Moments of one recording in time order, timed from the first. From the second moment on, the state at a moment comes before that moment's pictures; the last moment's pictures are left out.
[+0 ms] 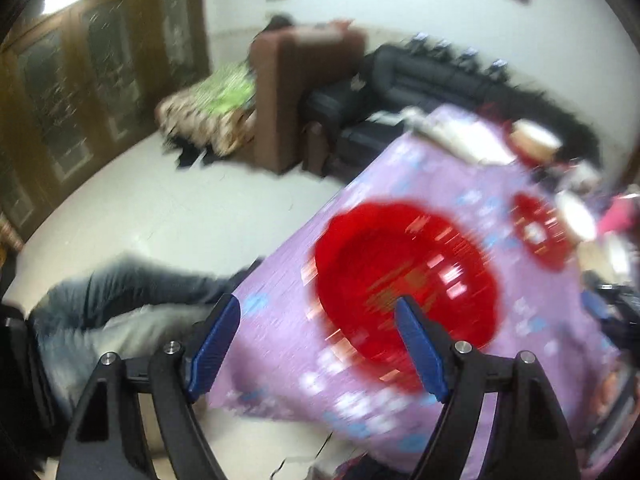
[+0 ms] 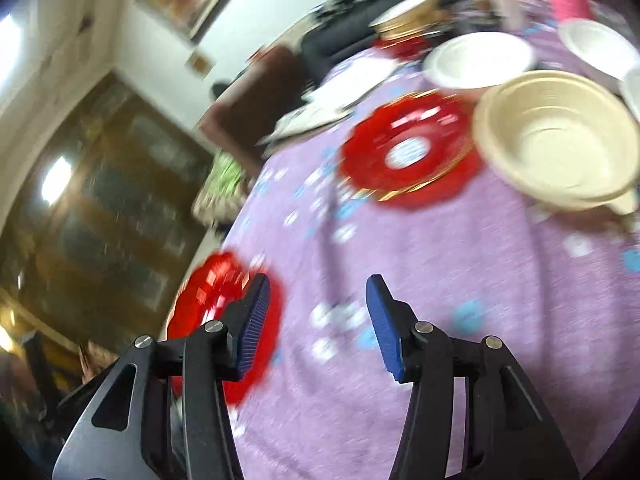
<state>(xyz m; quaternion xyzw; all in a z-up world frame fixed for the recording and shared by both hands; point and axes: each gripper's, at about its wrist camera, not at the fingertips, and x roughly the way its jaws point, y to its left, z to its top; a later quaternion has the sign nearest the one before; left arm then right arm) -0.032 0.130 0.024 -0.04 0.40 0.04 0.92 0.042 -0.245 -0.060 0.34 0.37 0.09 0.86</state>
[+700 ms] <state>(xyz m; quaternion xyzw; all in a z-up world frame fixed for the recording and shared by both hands) 0.214 -0.106 -0.051 -0.04 0.57 -0.09 0.82 0.125 -0.304 -0.120 0.55 0.38 0.00 0.74</state>
